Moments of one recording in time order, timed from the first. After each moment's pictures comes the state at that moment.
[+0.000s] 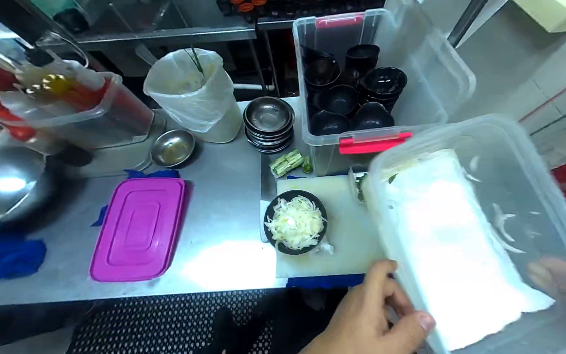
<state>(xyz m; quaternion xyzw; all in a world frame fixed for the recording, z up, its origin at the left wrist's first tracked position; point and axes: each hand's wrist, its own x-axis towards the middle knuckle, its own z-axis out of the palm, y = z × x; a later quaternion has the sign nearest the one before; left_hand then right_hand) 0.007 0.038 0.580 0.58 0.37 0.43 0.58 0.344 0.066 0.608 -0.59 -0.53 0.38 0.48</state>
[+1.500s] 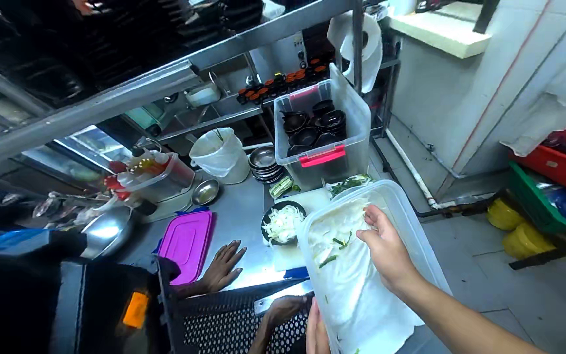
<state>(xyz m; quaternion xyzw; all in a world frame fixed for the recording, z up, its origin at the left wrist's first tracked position) 0.089 -0.168 0.563 0.52 0.54 0.56 0.34 0.220 0.033 0.583 -0.52 -0.43 0.56 0.49</state>
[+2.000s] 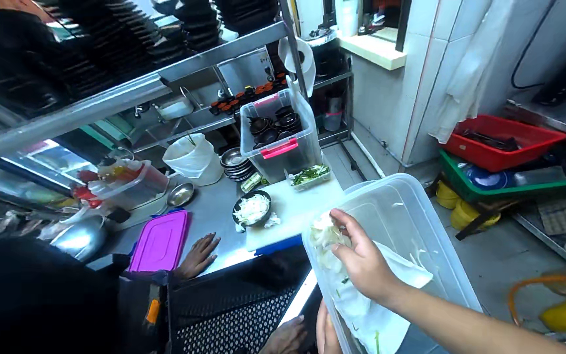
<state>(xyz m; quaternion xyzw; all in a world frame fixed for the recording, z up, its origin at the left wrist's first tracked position) 0.197 -0.277 0.554 0.55 0.47 0.57 0.38 0.310 -0.113 0.616 -0.43 -0.58 0.49 0.49</state>
